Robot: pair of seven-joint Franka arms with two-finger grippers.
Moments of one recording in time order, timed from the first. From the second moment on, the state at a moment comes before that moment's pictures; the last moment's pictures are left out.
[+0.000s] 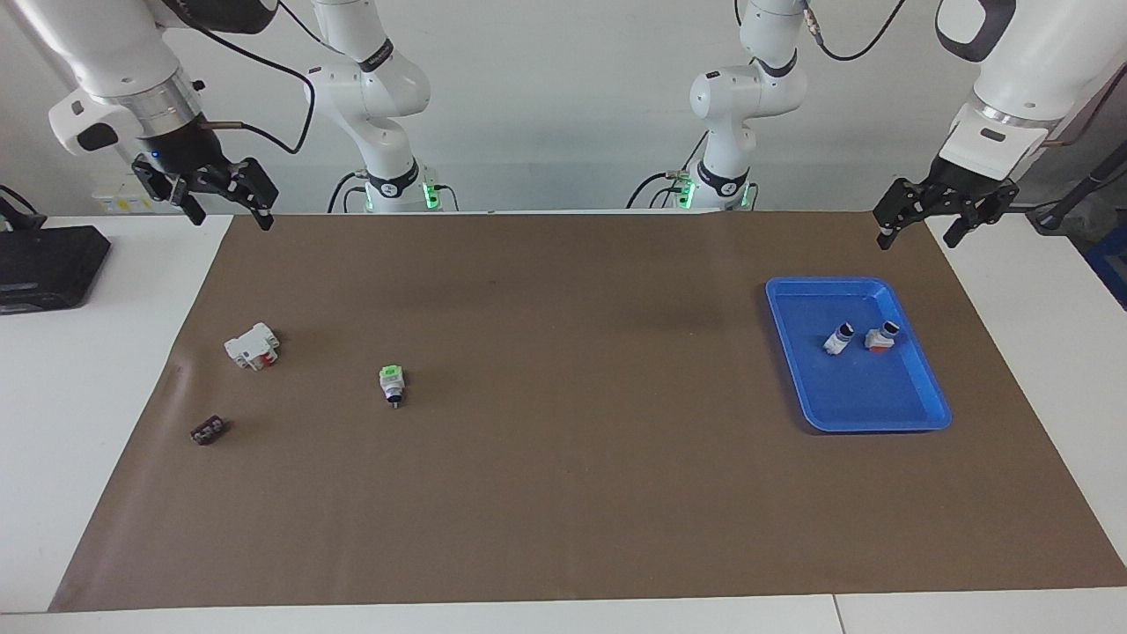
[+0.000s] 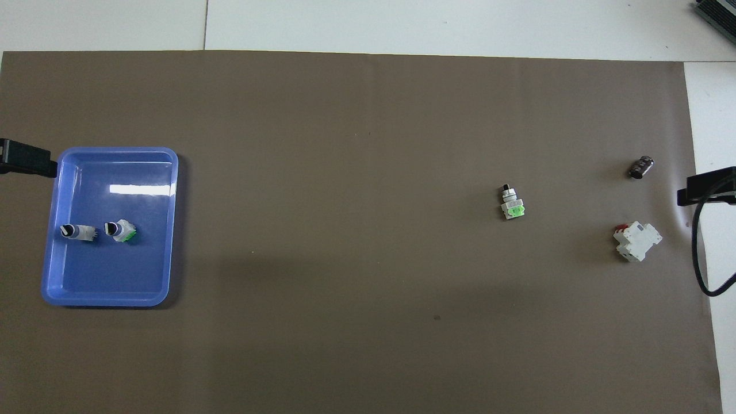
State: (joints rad) left arm 0.08 0.01 -0.07 -1.53 0.01 1.60 0.08; right arm 0.03 -0.06 -0.12 -1.60 -0.01 1.53 0.04
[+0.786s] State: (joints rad) left arm 0.08 0.01 -0.07 -1.53 0.01 1.60 0.08; right arm 0.04 -0.06 -0.10 -1.64 -0.01 1.60 -0.03
